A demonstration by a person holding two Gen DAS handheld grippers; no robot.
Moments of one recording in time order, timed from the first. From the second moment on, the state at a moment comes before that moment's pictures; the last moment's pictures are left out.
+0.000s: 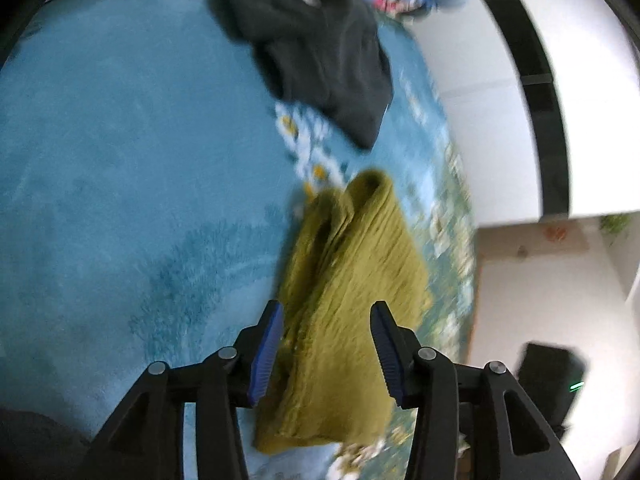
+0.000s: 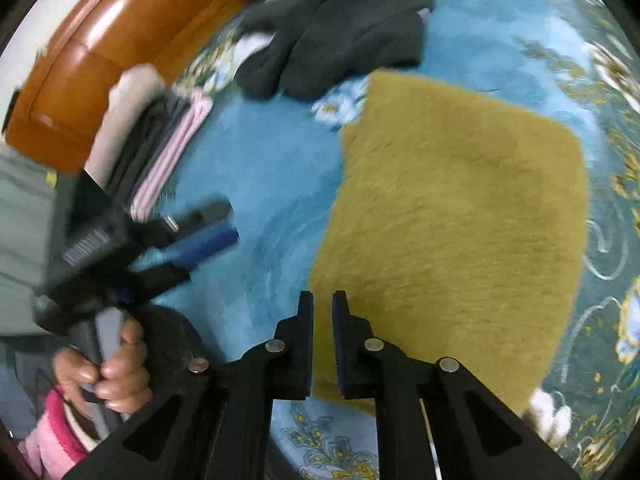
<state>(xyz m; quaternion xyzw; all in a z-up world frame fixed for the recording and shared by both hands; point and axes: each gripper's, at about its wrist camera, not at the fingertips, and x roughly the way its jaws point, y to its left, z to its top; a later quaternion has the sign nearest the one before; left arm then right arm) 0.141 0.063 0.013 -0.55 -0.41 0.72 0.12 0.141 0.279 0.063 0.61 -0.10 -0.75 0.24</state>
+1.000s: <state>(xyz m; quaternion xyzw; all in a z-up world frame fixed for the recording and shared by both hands) 0.161 0.129 0.002 -0.67 -0.29 0.67 0.13 0.174 0.439 0.030 0.60 -0.29 -0.74 0.10</state>
